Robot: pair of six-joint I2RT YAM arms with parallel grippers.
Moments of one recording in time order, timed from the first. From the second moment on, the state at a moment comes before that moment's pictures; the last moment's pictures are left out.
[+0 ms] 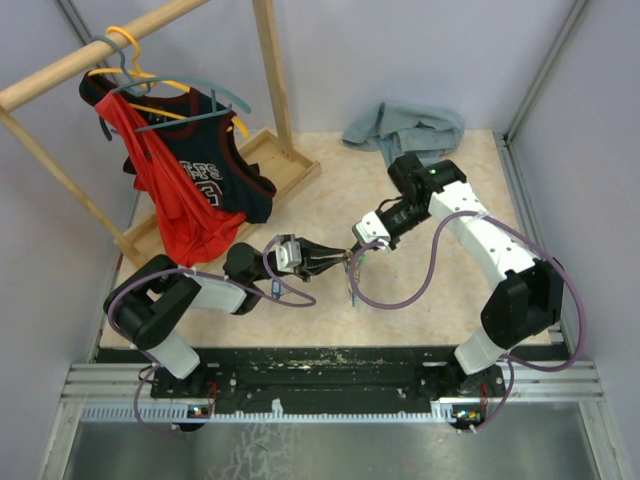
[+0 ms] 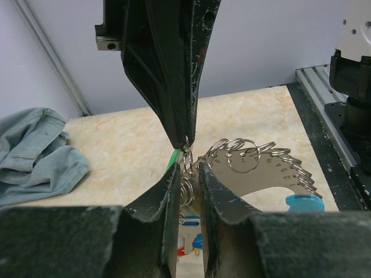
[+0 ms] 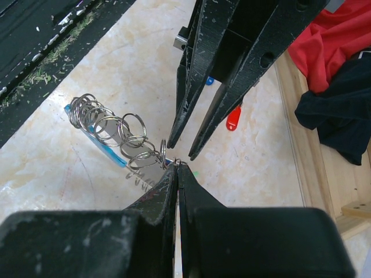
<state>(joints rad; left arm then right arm) -0.72 1.63 0.49 1.50 0.73 0.03 0.43 1.56 1.50 -1.37 -0.97 -1.89</state>
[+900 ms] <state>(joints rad) -0.72 1.63 0.51 1.47 0.77 0.04 0.43 1.57 1.50 -1.40 -0.99 -1.93</state>
